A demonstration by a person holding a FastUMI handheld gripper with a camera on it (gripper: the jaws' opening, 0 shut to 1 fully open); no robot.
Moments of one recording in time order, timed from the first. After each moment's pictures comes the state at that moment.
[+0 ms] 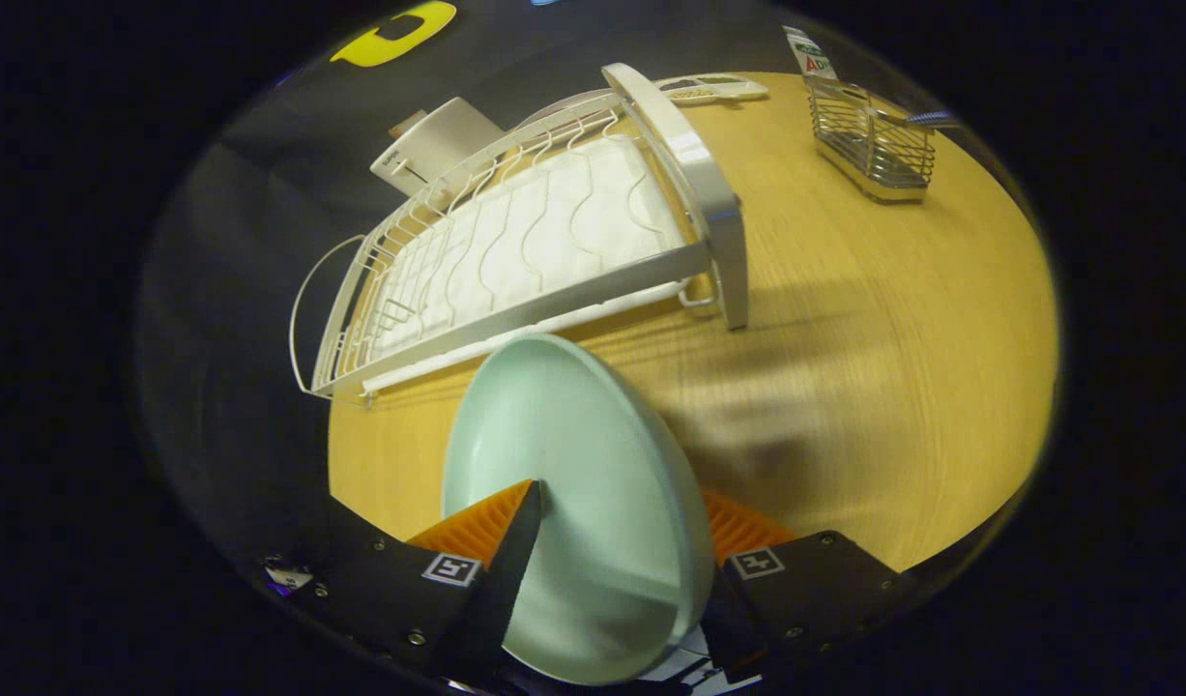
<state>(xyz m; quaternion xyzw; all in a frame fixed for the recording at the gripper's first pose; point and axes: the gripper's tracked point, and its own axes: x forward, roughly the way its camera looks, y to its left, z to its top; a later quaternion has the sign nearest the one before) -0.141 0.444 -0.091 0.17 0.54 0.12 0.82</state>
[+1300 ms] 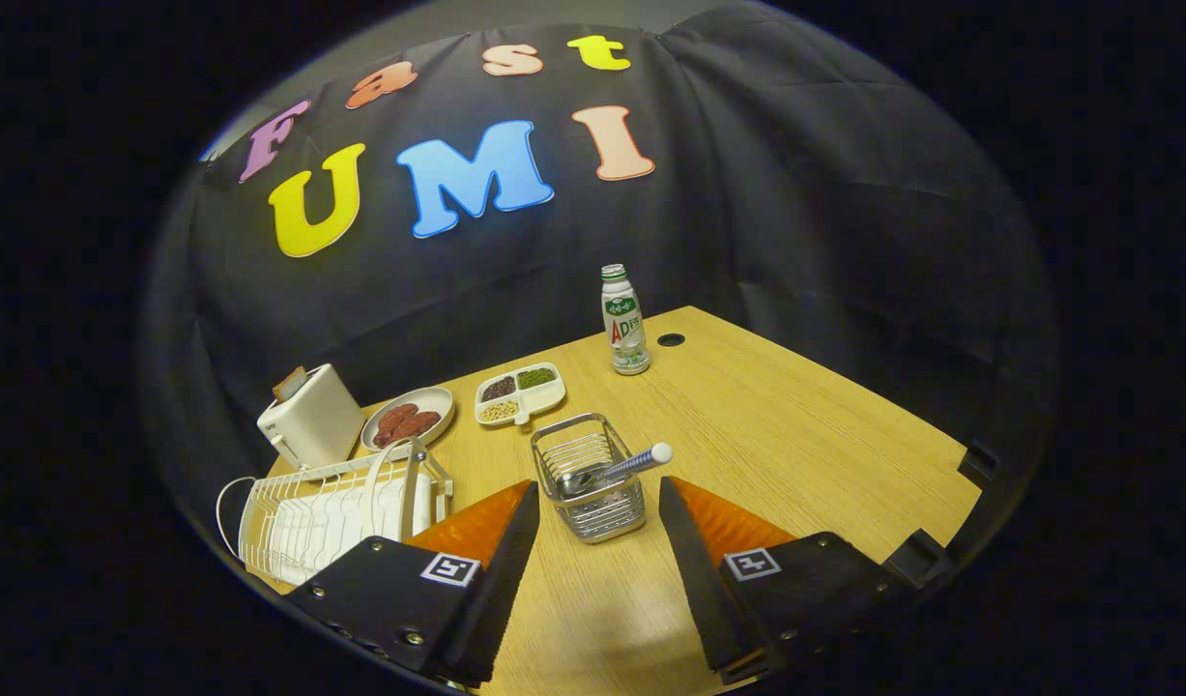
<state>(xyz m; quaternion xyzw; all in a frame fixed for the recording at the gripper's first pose) -0.004 0.199 0.038 0.14 0.19 -0.13 0.96</state>
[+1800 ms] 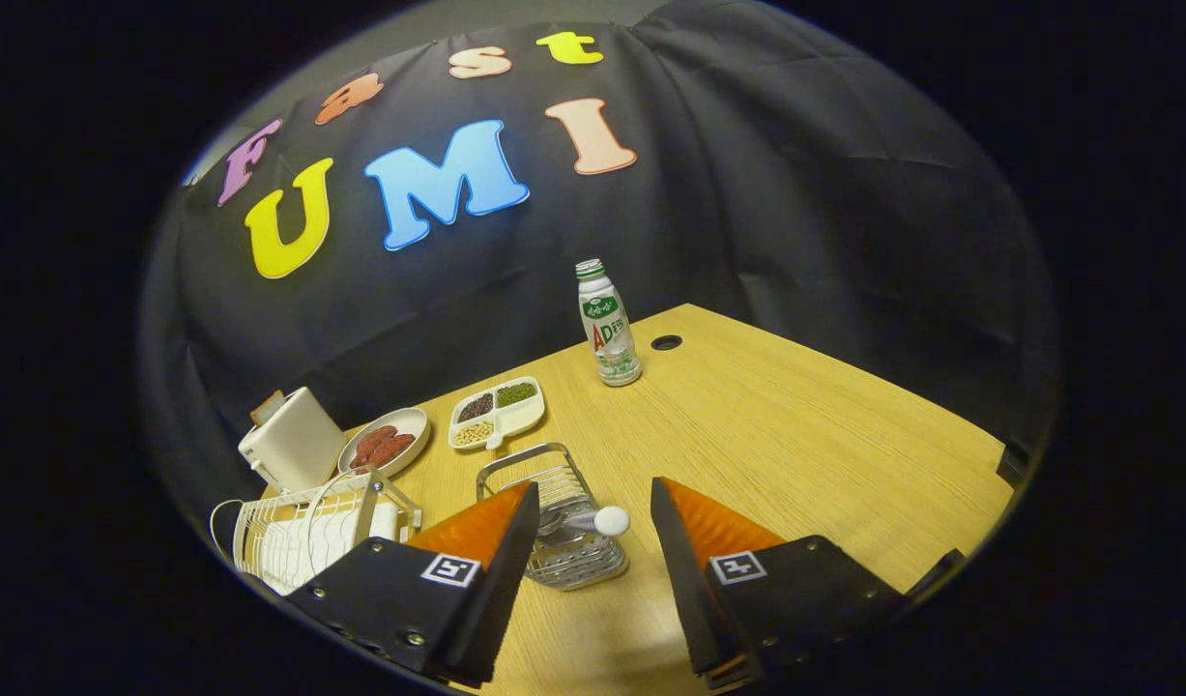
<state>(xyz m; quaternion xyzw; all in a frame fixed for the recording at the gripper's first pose) 0.047 0.166 0.011 0.17 0.17 -0.10 0.97</state>
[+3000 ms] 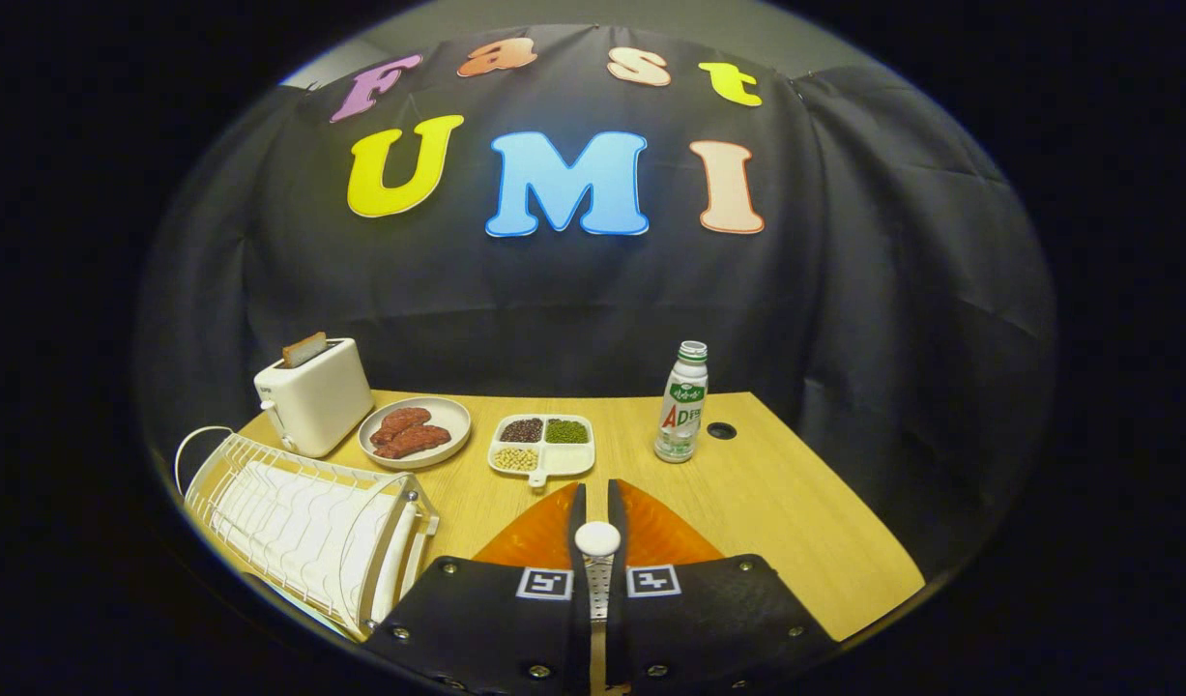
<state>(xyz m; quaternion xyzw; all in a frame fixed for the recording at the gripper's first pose) 0.077 0.203 0.106 -0.03 0.15 -0.05 0.99</state>
